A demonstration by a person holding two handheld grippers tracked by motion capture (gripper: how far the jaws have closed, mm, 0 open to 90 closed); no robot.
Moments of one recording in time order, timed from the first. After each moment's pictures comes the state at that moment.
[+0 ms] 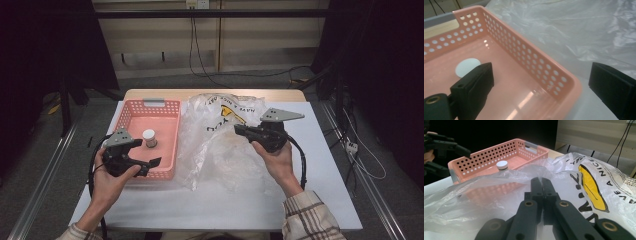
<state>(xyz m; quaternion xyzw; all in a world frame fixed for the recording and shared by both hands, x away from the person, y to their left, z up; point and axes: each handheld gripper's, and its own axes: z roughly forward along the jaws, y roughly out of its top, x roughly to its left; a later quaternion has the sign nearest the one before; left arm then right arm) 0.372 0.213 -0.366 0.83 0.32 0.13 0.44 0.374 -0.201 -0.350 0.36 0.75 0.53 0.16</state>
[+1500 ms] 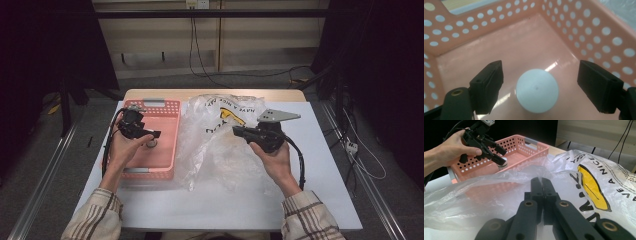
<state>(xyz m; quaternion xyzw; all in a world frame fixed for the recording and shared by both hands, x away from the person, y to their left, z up) 0.493 0.209 -0.411 0.84 0.43 0.12 0.32 0.377 -0.197 -0.355 0.36 0.76 0.52 0.15</state>
